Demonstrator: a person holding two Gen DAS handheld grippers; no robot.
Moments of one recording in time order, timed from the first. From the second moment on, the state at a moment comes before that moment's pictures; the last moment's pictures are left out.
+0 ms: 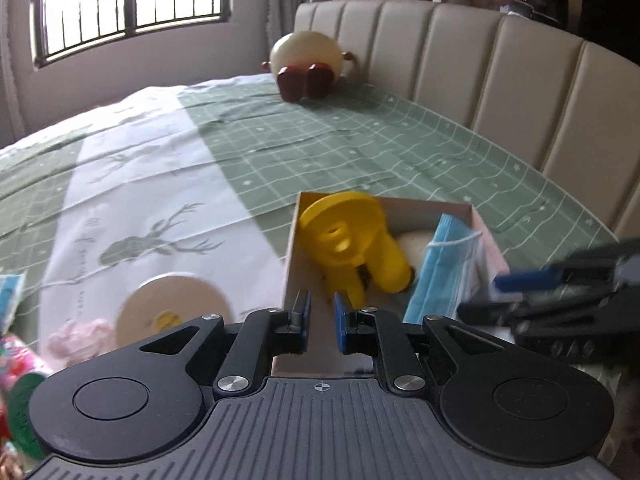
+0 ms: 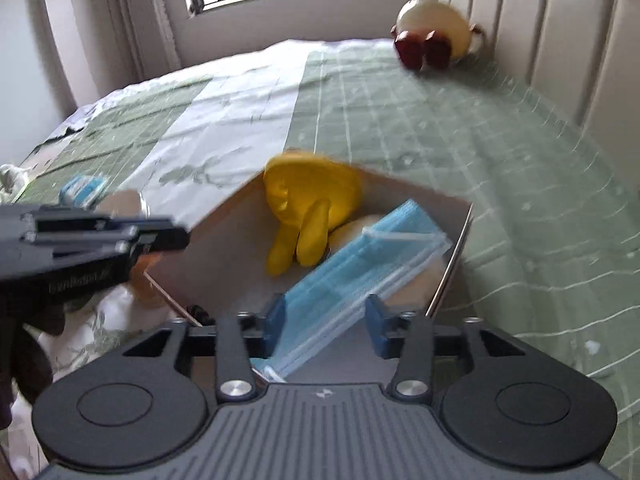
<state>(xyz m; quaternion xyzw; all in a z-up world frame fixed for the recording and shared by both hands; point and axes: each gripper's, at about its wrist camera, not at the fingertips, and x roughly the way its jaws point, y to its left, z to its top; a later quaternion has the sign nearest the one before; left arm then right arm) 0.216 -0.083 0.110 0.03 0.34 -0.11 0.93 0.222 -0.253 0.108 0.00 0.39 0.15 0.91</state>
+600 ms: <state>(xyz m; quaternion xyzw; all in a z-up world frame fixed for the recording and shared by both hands) 0.112 0.157 0.113 -0.10 0.30 0.11 0.94 0.166 -0.038 0.163 -0.12 0.29 0.26 0.91</state>
